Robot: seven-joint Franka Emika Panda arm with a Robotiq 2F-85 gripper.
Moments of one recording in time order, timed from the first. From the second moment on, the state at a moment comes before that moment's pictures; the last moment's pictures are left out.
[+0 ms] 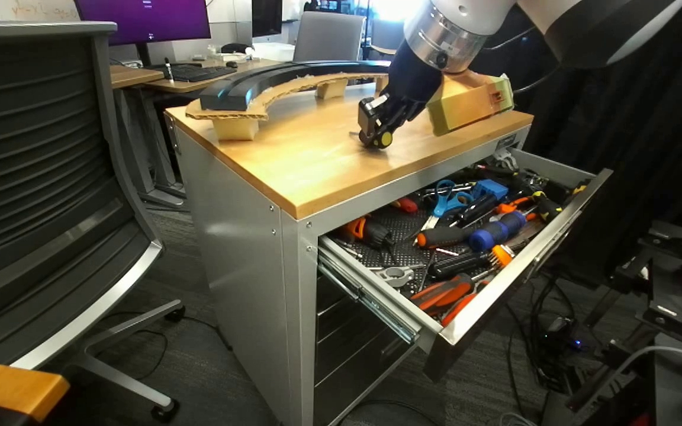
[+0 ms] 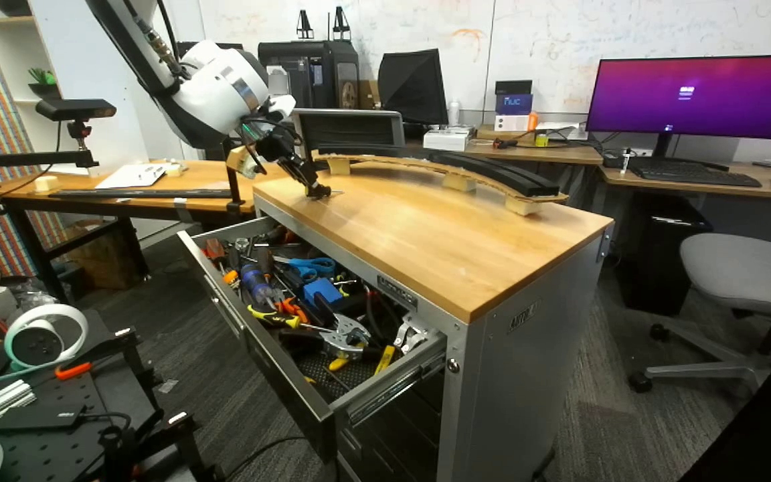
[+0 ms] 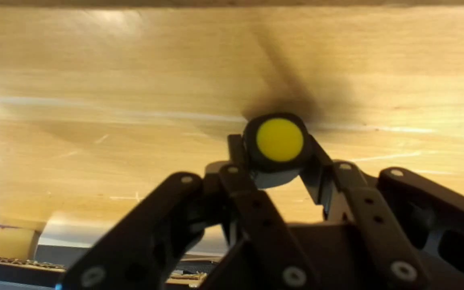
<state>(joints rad) 0.05 0.38 0.32 -2.08 -1.27 2.63 1.54</state>
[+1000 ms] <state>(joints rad) 0.03 0.22 0.35 -2.32 -0.76 2.75 0.86</state>
